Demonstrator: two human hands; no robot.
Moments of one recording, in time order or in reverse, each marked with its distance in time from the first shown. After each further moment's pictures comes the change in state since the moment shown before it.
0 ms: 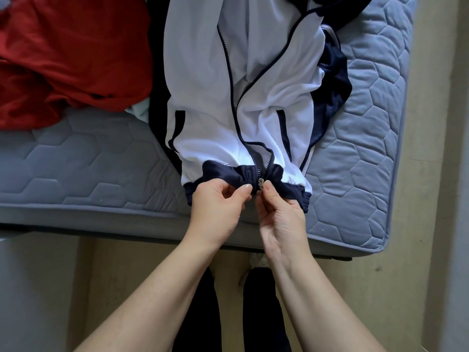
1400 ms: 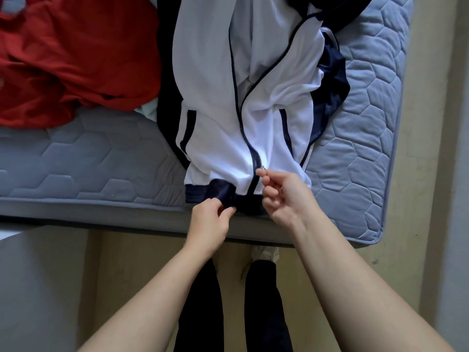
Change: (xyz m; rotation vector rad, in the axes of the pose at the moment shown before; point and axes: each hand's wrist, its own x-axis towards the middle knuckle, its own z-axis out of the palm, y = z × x) left_hand -0.009 -0.058 -0.017 0.424 -0.062 0.018; right_hand 0.007 -0.032 0.024 -0.408 -0.037 0.307
